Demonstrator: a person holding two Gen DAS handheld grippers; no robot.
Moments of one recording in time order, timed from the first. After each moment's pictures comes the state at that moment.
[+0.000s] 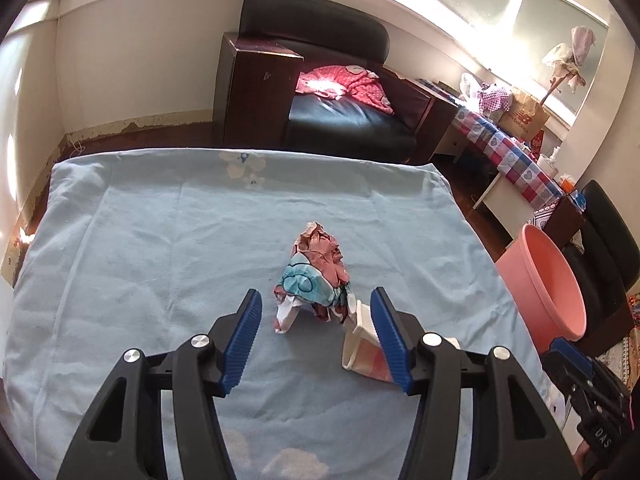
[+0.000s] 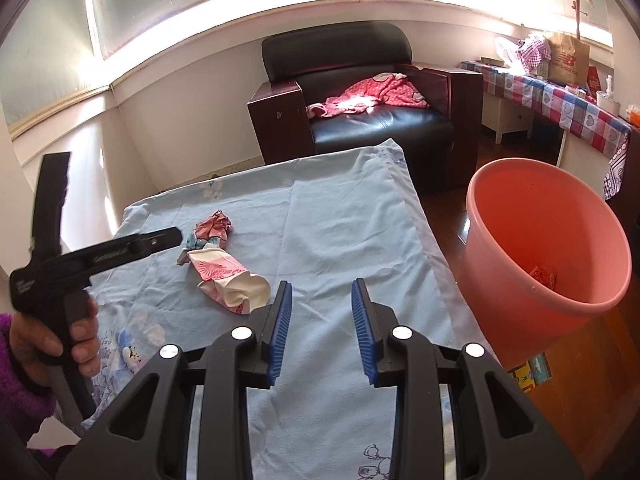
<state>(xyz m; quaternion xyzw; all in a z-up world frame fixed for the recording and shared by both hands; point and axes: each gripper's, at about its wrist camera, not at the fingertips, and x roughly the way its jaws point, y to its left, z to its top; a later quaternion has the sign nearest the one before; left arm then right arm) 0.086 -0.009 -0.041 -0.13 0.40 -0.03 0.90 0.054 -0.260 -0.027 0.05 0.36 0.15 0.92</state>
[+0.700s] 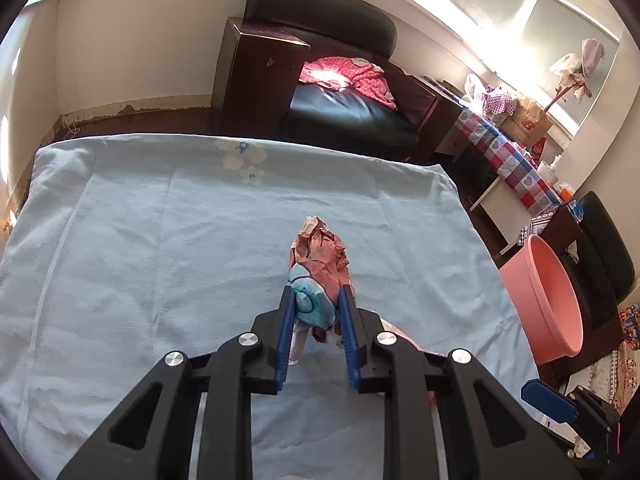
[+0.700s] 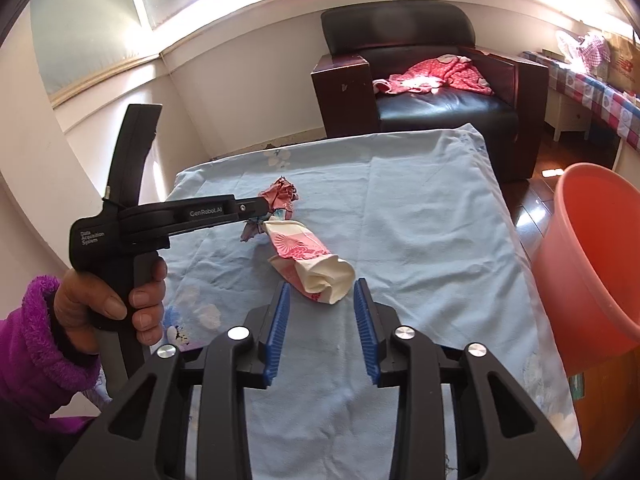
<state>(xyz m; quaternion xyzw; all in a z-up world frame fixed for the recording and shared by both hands) 0.100 0.000 -0.051 -0.16 0.41 -0.04 0.90 0.062 -0.211 -0.025 0.03 0.39 0.26 0.88</state>
